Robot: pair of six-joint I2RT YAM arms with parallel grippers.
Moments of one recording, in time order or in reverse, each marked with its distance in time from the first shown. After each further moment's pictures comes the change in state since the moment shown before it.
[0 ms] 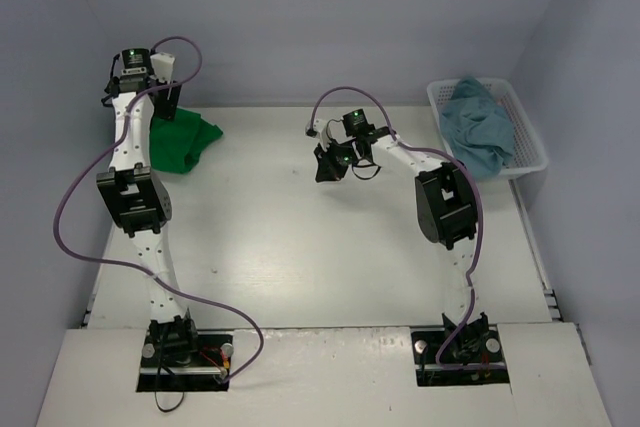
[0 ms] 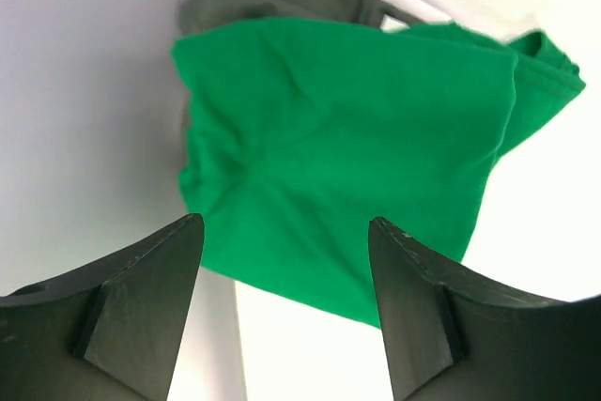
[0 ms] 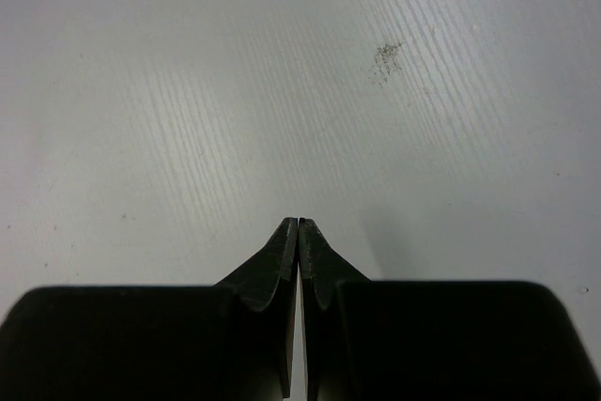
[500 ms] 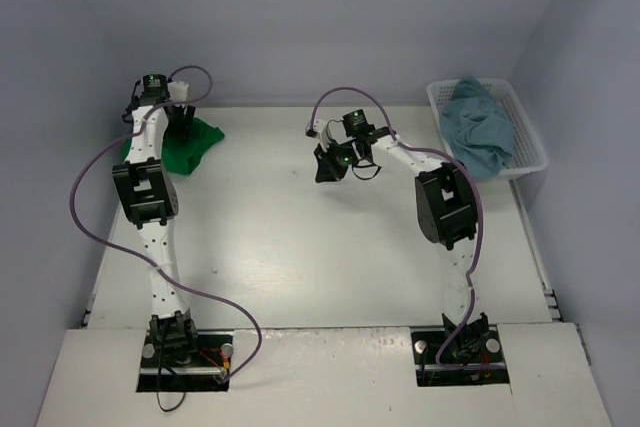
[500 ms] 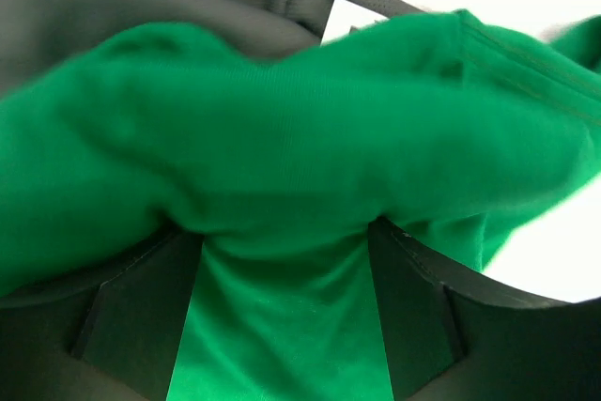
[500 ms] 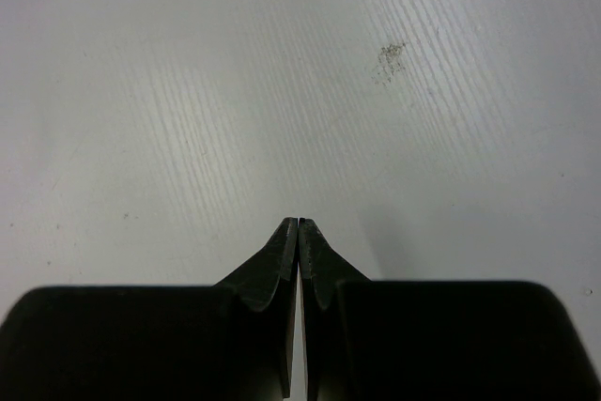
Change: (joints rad) left arm 0.000 0.206 -0.004 0.063 0.061 -0.039; right arm 0.000 0.000 0.000 -0.004 -0.008 -0.003
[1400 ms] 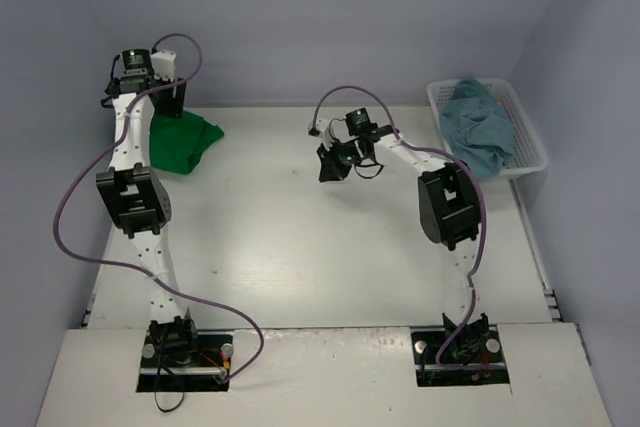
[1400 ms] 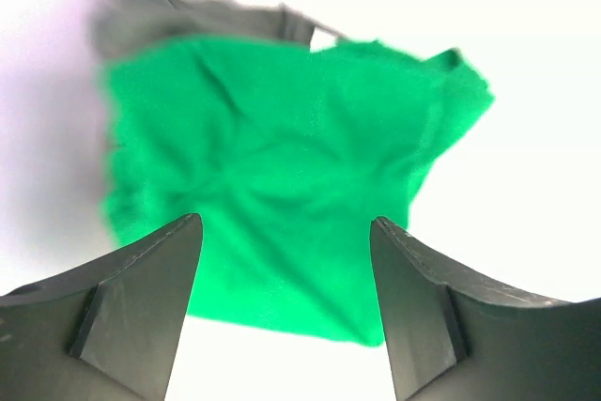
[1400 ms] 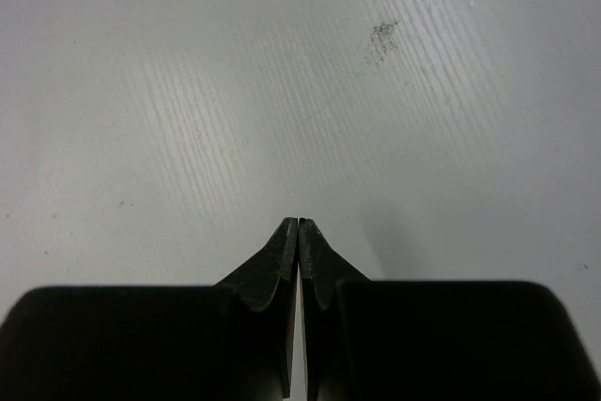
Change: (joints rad) left arm -0.003 -0.169 -0.037 -0.023 0.070 -0.034; right arm -0.010 -0.002 0.000 -0.029 0.021 -0.007
